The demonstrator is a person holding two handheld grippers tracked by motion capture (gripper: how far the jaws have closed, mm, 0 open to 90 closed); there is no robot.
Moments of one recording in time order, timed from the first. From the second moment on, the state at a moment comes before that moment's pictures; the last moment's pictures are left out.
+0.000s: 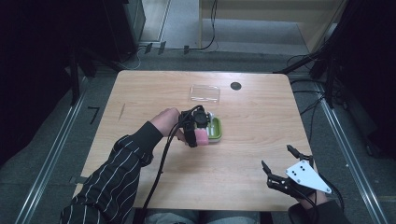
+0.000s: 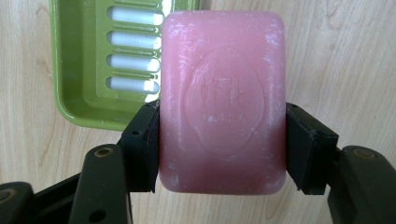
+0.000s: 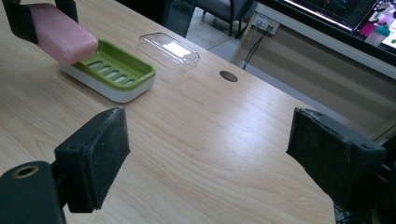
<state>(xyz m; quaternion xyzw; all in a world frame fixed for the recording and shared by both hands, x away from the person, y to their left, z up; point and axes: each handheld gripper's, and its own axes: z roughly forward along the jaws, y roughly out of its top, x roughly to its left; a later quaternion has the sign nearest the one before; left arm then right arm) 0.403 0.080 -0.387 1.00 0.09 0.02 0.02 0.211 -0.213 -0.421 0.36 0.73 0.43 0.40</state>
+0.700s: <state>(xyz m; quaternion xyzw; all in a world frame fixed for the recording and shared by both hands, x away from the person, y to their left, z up) 0.418 0.078 -0.388 1.00 0.09 0.02 0.03 0.207 -0.217 -0.421 0.36 0.72 0.42 0.40</state>
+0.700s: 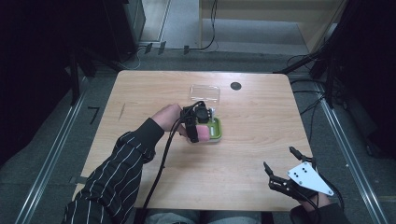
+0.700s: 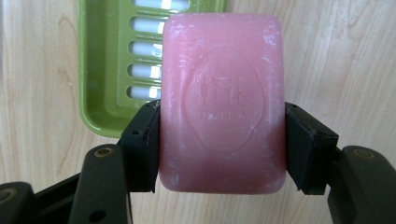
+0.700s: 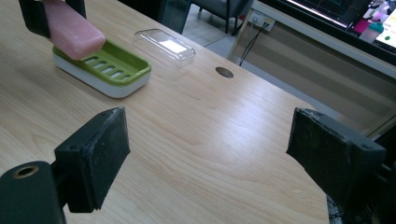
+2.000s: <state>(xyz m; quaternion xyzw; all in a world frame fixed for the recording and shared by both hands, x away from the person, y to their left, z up) 0.447 0.072 -0.398 0.99 0.10 0.04 0.05 0.206 -0.218 -0.421 0.37 0.72 0.42 0.41</state>
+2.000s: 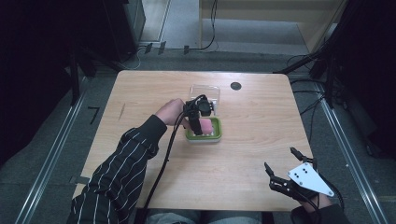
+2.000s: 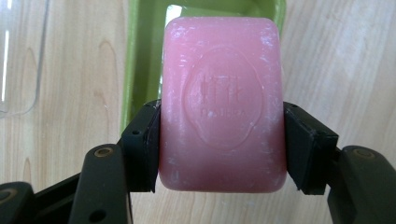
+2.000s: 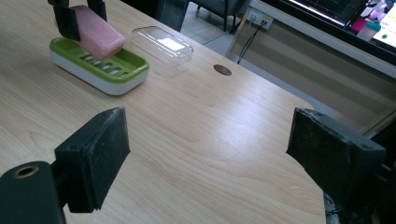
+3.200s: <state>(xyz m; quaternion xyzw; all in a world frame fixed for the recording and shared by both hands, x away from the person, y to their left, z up) 0.458 0.073 -0.427 0.99 0.10 0.04 0.06 0.206 -0.218 -0.421 0.37 0.72 0.42 0.40</state>
